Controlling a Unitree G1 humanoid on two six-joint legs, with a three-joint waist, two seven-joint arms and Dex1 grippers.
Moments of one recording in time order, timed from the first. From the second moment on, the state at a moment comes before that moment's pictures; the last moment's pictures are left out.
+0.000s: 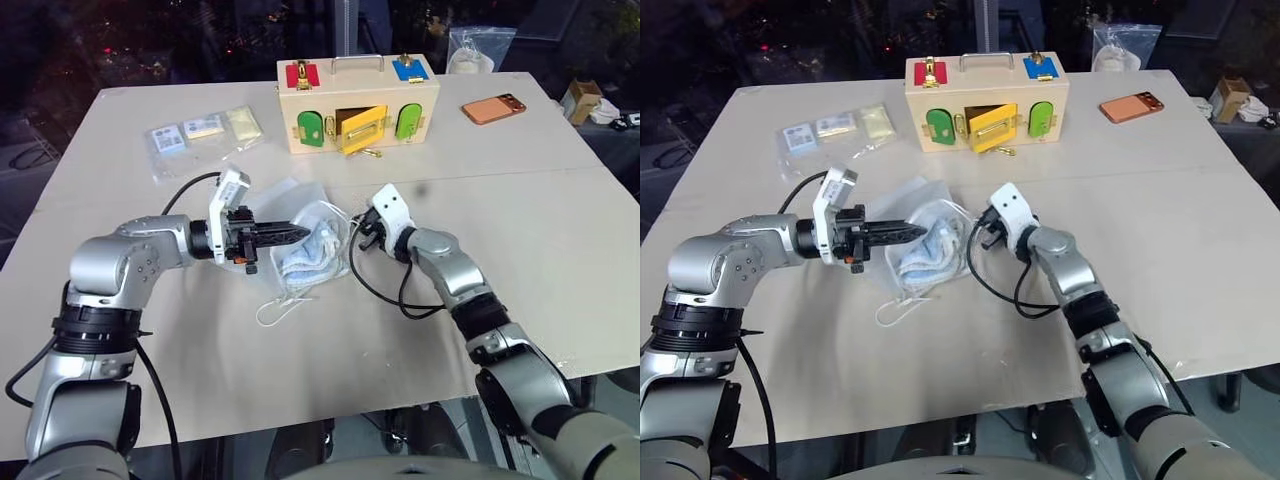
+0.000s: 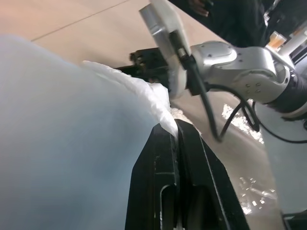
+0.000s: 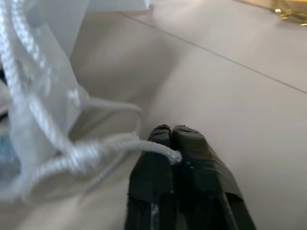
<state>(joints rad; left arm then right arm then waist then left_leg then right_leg) -0.56 0.79 0.02 0.04 -0.69 0.82 -1.13 -0.68 -0.10 0.20 0.40 0.04 0.33 0.51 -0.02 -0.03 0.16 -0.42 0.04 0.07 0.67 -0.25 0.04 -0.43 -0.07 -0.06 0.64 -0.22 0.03</state>
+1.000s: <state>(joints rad) -0.19 0.82 0.28 -0.16 -0.74 0.76 -1.11 -0.53 -0.17 0.13 -0.03 0.23 0.70 0.55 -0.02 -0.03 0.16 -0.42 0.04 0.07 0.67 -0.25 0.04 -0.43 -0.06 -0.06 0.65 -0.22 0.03</state>
